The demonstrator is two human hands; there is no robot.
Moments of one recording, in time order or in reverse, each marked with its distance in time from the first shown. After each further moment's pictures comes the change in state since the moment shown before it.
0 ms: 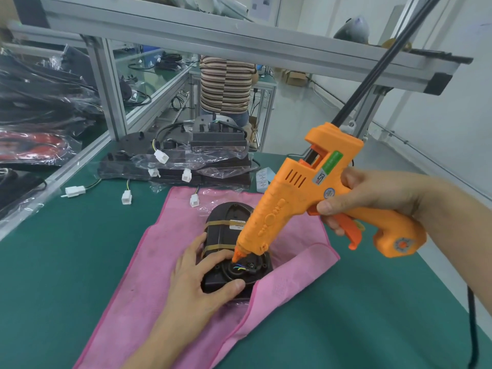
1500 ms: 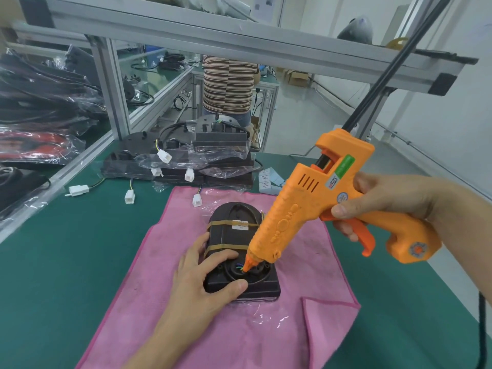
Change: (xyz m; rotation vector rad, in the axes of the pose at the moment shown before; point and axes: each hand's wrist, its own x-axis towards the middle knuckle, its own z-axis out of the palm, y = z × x) left_hand -0.001 -0.002 0.000 -0.039 -0.018 -0.034; right_hand -0.006 0.029 -0.022 -0.177 0.242 0.239
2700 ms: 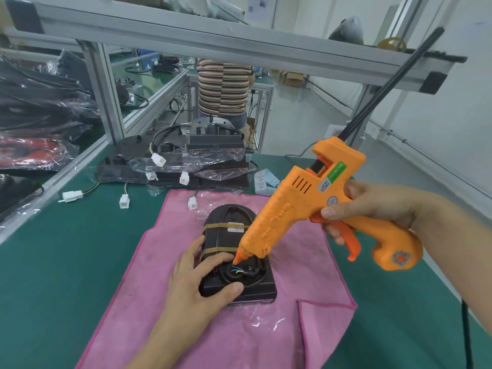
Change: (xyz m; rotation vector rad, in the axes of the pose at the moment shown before) left_hand 0.000 -0.003 0.000 0.009 -0.001 -0.011; right_hand 0.004 0.006 0.012 0.306 -0.252 -0.205
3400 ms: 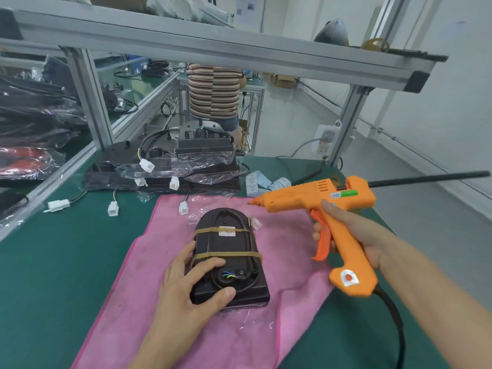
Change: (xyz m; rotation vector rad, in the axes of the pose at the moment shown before) left_hand 0.001 -0.001 0.003 -0.007 0.061 0.036; right_hand 0.012 0.080 0.008 0.500 0.643 0.162
